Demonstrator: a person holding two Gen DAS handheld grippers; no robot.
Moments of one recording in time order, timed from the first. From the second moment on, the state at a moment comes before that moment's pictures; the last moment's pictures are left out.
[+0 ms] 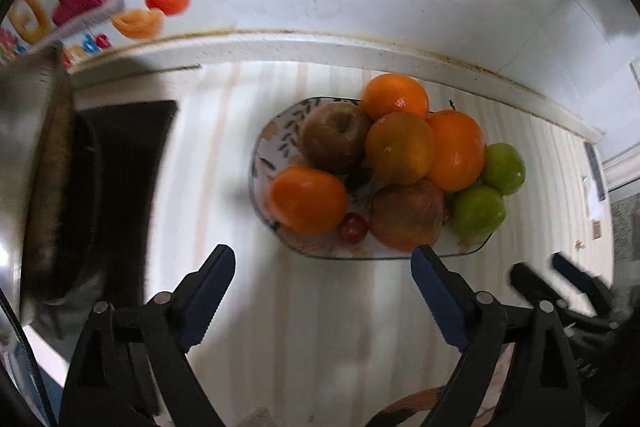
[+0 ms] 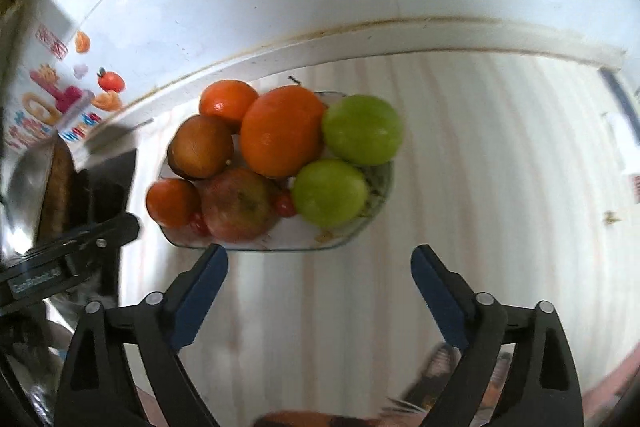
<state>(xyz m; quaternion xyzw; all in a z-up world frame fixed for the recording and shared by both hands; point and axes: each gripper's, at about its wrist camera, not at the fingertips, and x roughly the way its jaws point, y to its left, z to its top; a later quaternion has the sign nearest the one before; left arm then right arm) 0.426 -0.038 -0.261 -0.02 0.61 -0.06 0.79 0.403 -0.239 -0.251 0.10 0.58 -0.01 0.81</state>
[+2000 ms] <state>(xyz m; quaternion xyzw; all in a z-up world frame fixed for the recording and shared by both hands) 0.092 -0.014 -0.018 -0.01 0.41 -0.03 0.91 0.050 -0.196 0.043 0.04 0.40 0.01 0.92</state>
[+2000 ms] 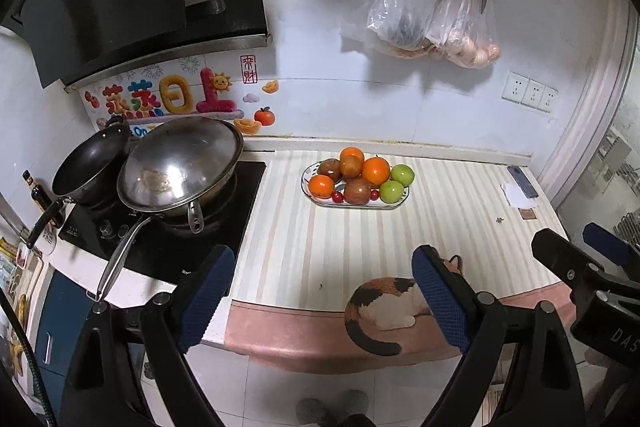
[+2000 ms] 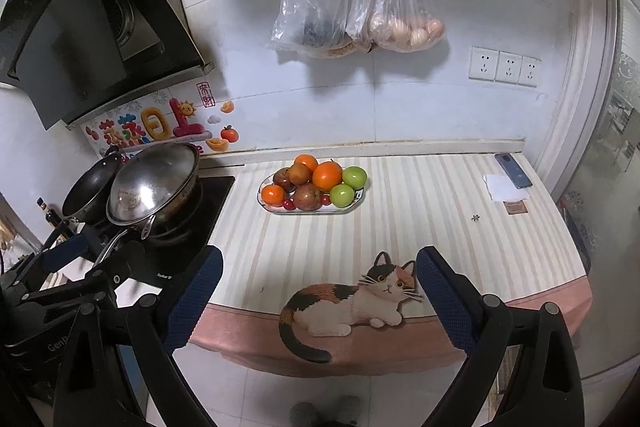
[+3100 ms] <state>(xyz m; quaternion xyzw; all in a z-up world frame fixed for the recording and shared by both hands) 0.240 -0.012 -0.082 0.01 0.47 -0.01 0.88 0.226 -0.200 -0.054 0.04 0.47 -0.01 0.88</state>
